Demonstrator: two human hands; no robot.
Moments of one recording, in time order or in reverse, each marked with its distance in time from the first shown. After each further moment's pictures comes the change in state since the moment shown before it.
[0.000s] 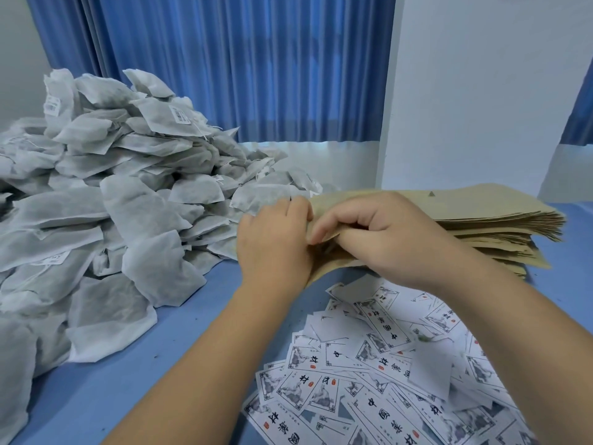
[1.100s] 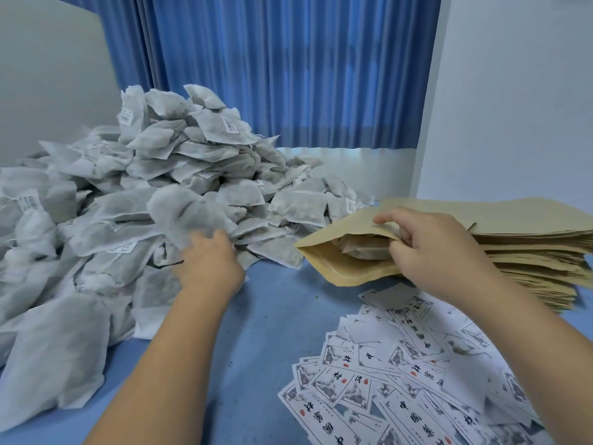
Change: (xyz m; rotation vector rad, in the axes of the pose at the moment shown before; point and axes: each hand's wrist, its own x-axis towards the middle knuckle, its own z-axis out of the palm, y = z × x) left_hand -0.016 -0.114 -0.028 0.117 -0.594 -0.637; right_hand 0.000 0.031 0.004 -0.487 0.195 0.125
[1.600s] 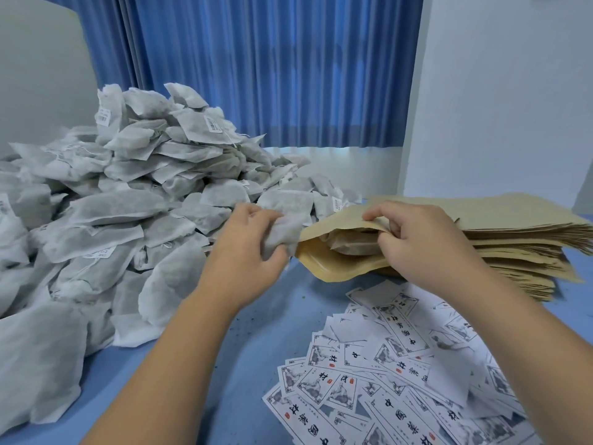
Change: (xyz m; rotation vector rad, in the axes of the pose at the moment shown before) left_hand -0.026 0.033 0.001 -0.510 0.256 0.715; right_hand 0.002 0.005 -0.003 0.044 0.040 0.053
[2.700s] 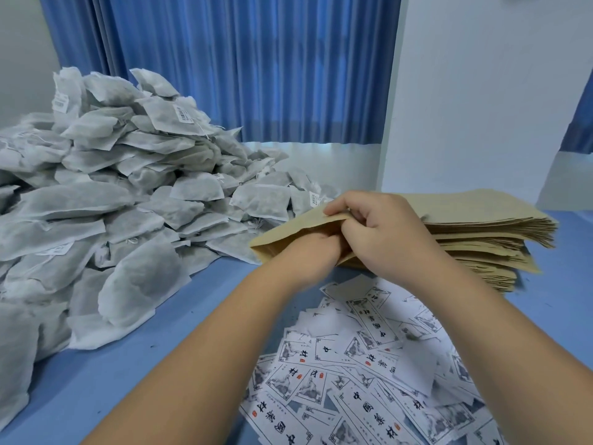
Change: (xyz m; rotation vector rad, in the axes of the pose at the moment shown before) left_hand 0.026 0.086 0.060 -0.424 -0.535 -0.128; right_hand 0.002 -0.010 0.001 0.227 0.022 -0.114
